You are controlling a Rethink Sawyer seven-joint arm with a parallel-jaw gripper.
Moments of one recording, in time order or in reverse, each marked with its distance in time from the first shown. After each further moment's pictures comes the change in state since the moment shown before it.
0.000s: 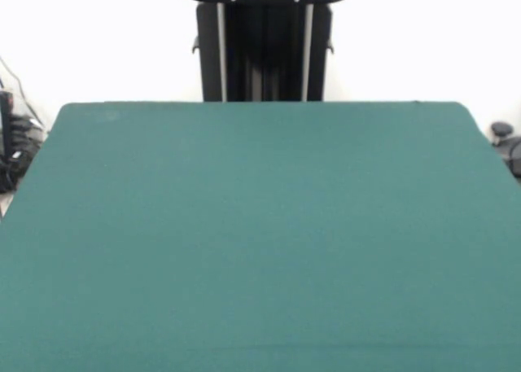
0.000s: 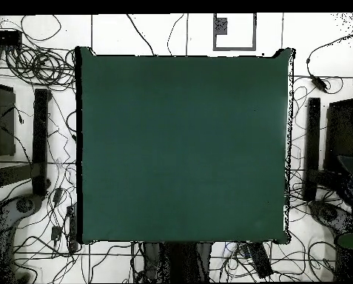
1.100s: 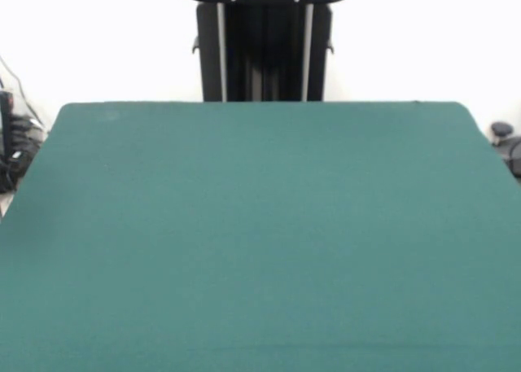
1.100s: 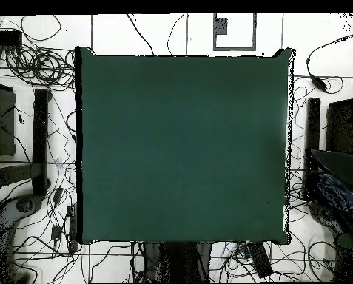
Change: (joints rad) arm 0.067 -0.122 -0.027 0.202 0.007 -0.086 0.000
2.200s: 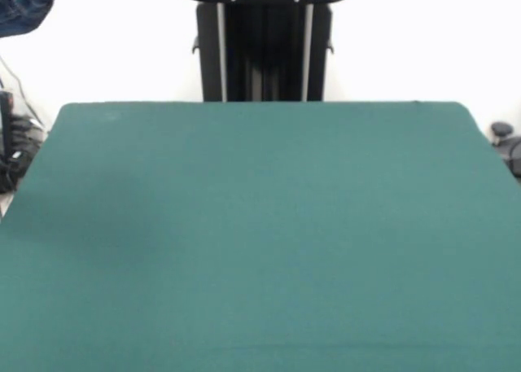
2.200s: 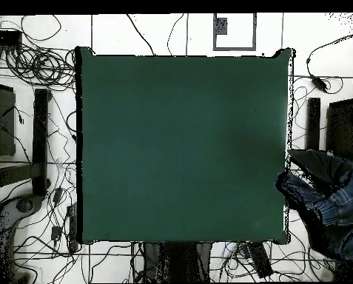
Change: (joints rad) arm 0.237 -0.098 -0.162 0.131 0.020 -0.069 0.013
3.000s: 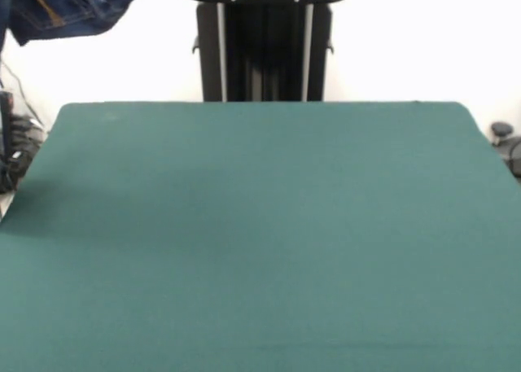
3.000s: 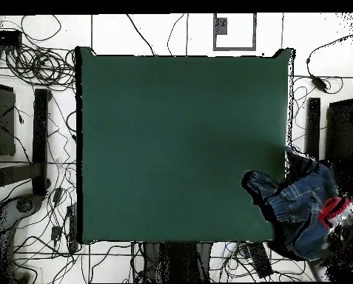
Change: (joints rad) arm 0.221 -0.048 -0.152 0.100 0.073 -0.043 0.062
